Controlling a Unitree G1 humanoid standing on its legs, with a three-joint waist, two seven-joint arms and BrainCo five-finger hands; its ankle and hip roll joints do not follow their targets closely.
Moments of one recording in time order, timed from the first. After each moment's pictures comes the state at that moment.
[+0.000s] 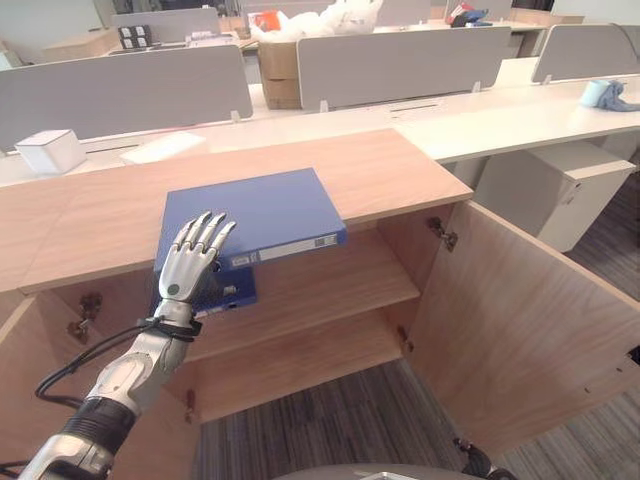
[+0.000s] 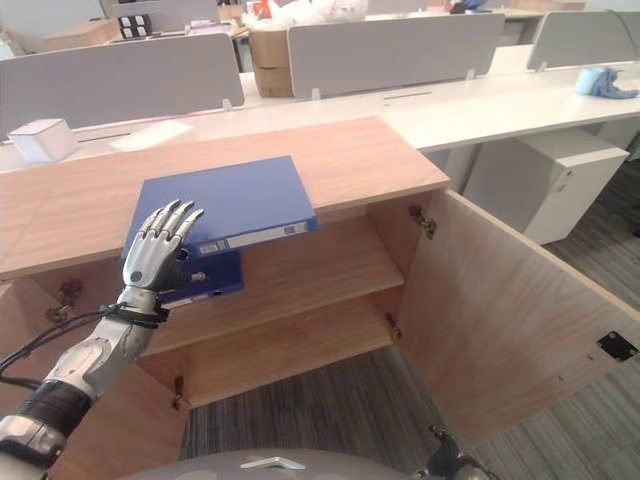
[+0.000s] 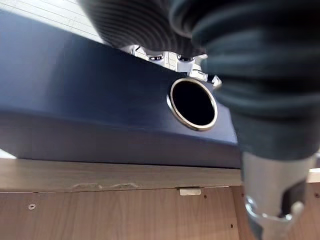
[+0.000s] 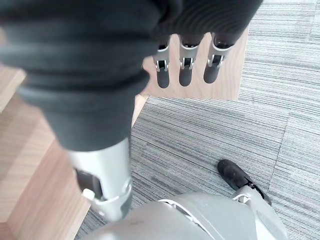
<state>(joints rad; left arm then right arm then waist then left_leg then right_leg) -0.15 0.69 -0.32 0.30 0.81 -0.13 0.46 0.11 -0.32 0.44 1.07 -0.17 -0.11 0.05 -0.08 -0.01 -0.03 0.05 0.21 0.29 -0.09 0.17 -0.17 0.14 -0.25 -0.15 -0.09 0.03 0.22</state>
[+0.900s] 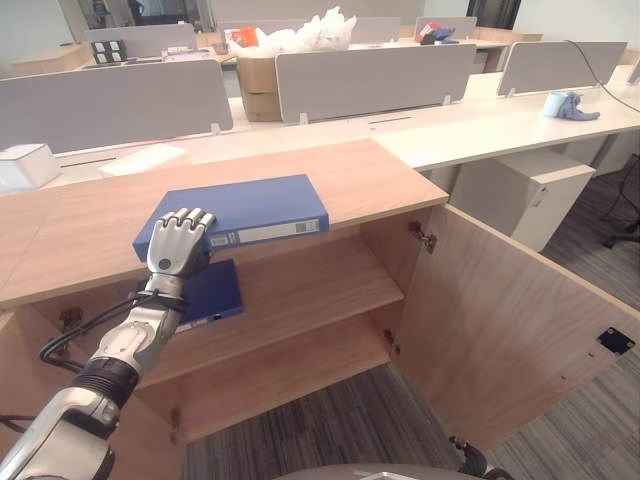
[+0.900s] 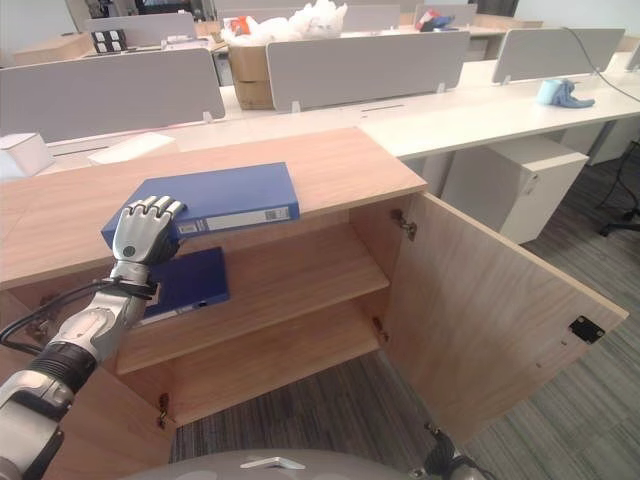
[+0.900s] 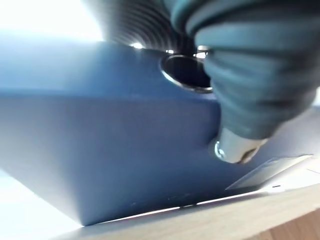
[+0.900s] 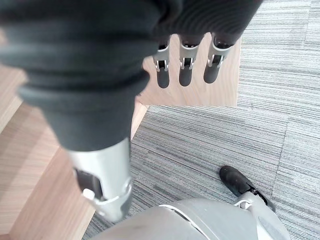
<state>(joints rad) -0.36 0.74 -0.42 0.52 0.83 -0.05 0.53 0.10 -0.32 0.48 1.07 -0.17 -0.13 0.03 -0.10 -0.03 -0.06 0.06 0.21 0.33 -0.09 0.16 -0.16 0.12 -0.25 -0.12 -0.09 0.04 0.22</state>
